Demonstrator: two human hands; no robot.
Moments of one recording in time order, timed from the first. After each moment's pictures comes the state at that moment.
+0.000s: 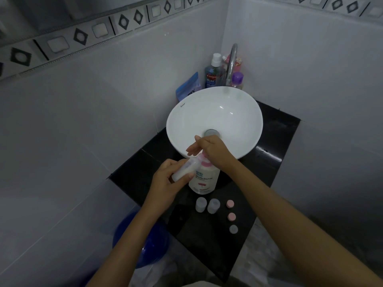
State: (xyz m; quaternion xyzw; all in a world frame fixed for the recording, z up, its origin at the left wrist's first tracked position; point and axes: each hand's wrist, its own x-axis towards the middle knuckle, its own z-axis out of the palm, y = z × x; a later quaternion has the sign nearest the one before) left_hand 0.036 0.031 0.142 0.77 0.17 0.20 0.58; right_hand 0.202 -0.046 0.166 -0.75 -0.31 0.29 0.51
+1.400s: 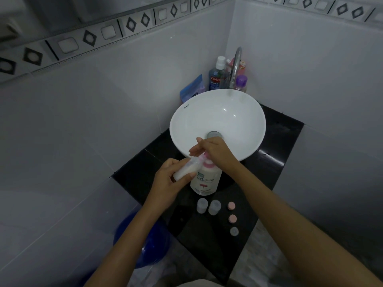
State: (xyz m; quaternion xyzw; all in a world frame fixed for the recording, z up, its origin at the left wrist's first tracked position) left_hand 0.035 0.031 0.144 0.77 0.18 0.20 0.58; right_hand 0.198 -0.045 0.171 -0.74 -0.29 0.30 0.52
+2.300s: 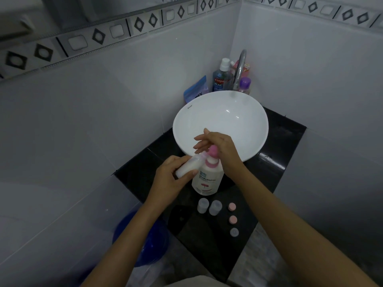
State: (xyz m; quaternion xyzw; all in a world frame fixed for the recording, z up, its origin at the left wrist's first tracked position) left_hand 0.035 0.032 0.149 0.80 0.20 0.23 0.52; right_hand 0.191 -0.051 0.185 -0.65 -0.22 0.31 0.65
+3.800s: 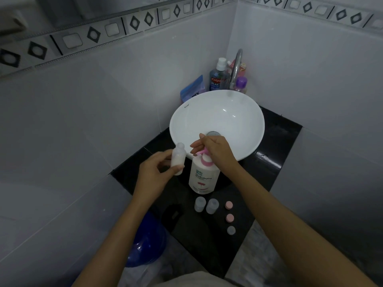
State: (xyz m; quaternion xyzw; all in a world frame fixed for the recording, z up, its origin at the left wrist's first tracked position) left_hand 0.026 0.050 0.152 0.79 0.24 0.25 0.51; right_hand 0.193 -0.048 0.172 -0.72 -0.25 0.29 0.58
